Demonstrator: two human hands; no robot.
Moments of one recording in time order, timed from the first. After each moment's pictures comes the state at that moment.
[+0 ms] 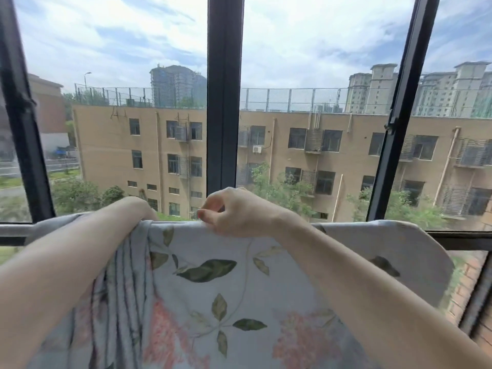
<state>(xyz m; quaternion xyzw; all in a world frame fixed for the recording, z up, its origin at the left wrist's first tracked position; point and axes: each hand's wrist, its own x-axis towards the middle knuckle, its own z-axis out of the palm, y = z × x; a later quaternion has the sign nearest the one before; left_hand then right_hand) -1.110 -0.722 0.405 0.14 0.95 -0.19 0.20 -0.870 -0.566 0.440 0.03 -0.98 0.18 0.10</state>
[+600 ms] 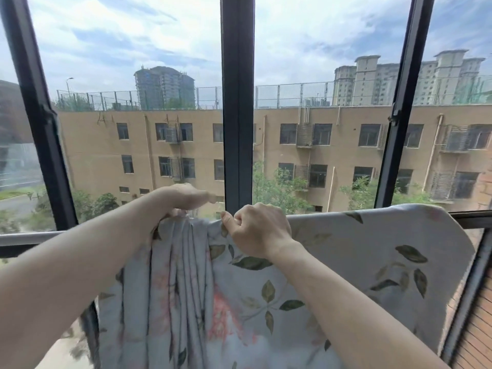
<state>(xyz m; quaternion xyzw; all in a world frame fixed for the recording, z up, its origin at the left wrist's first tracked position) -1.052 -0.764 0.444 0.27 0.95 0.12 0.07 -0.899 -0.642 0.382 -0.07 -0.94 0.06 0.32</state>
